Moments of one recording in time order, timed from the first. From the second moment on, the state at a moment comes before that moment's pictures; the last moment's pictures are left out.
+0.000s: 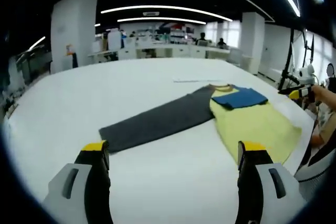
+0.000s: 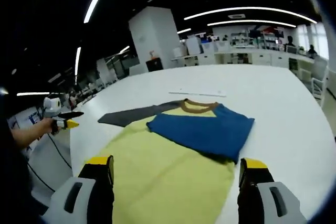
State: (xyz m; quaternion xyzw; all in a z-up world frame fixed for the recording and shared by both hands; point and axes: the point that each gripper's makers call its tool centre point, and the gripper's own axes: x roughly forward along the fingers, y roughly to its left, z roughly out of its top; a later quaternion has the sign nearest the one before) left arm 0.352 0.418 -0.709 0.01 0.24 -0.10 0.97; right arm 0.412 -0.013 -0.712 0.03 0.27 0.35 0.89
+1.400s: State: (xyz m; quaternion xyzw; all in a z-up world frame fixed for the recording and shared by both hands) left arm 0.398 0.520 -0.781 -0.07 0.30 0.10 0.94; right arm 0.394 -0.037 -0.707 -0.04 0.25 0.34 0.90
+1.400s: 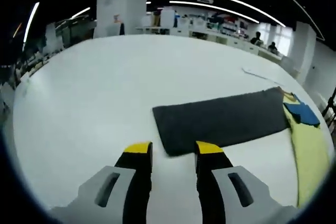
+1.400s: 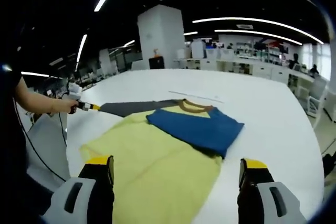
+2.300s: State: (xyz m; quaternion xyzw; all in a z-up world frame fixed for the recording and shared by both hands) left arm 0.399 0.525 -0.789 -0.15 0.31 0.16 0.92; right arm 0.394 -0.039 -0.706 -0.03 0.23 0.34 0.91
